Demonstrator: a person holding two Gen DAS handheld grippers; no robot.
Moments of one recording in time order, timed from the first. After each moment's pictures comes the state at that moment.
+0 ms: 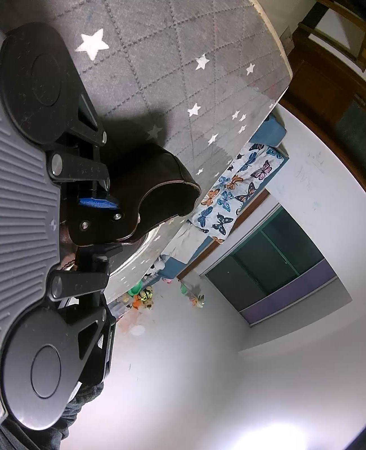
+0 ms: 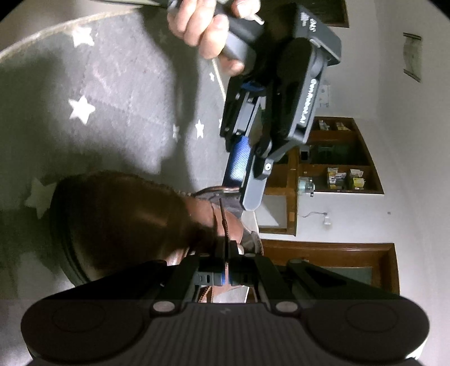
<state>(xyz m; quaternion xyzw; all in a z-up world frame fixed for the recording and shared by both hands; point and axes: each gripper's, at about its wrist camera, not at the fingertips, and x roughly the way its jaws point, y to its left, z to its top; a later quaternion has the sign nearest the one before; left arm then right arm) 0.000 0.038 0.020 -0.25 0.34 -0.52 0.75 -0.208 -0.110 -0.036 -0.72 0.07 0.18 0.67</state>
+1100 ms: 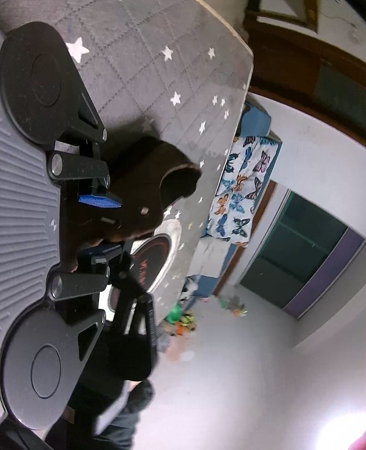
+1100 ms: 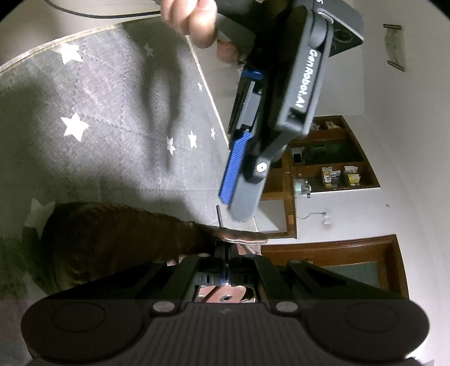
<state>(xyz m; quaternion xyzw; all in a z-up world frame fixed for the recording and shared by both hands) -0.046 0.007 0.051 -0.08 0.31 -0.52 0.79 -0.224 -0.122 -0.023 -0.68 0.05 0.18 0.71</state>
